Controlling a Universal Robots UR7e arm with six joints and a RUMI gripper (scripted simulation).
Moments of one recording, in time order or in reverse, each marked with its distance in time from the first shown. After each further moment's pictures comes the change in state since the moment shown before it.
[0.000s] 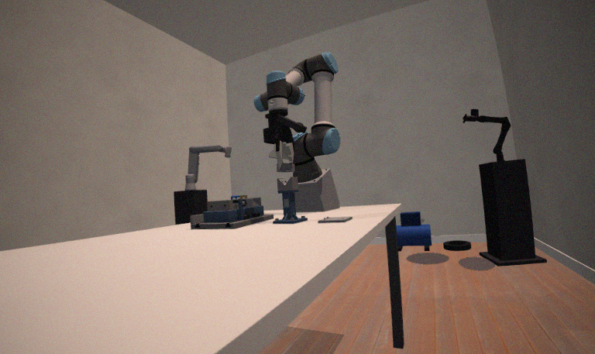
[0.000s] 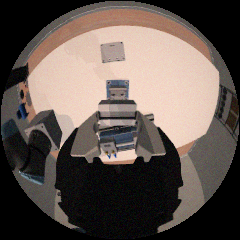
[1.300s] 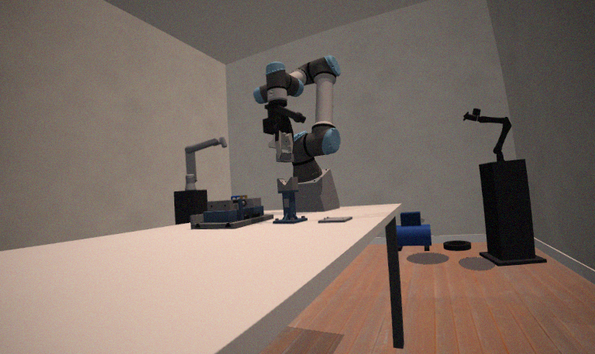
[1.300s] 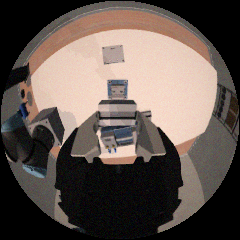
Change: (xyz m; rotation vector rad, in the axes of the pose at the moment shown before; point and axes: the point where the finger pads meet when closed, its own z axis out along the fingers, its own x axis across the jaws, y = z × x) arm 0.000 0.000 -0.037 0.000 0.000 0.000
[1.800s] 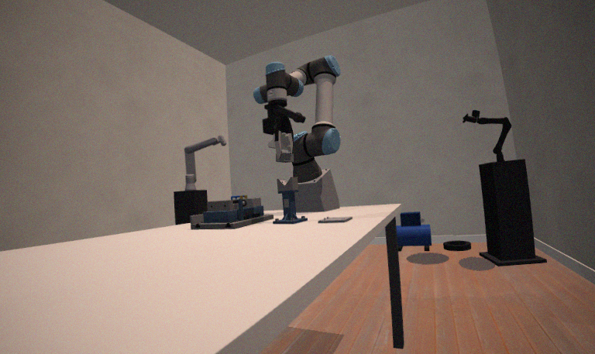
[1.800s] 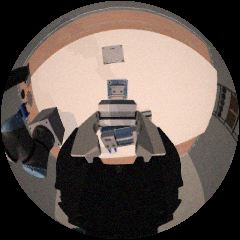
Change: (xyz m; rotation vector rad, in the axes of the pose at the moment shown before) arm 0.000 0.000 0.000 0.000 0.000 0.004
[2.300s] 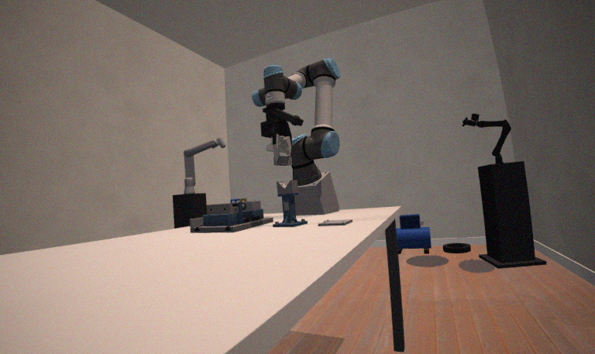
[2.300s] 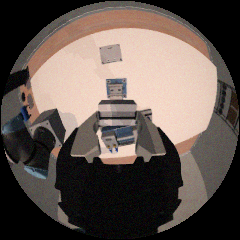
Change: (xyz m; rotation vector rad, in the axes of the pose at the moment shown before) arm 0.004 0.004 0.000 0.000 -0.002 0.034
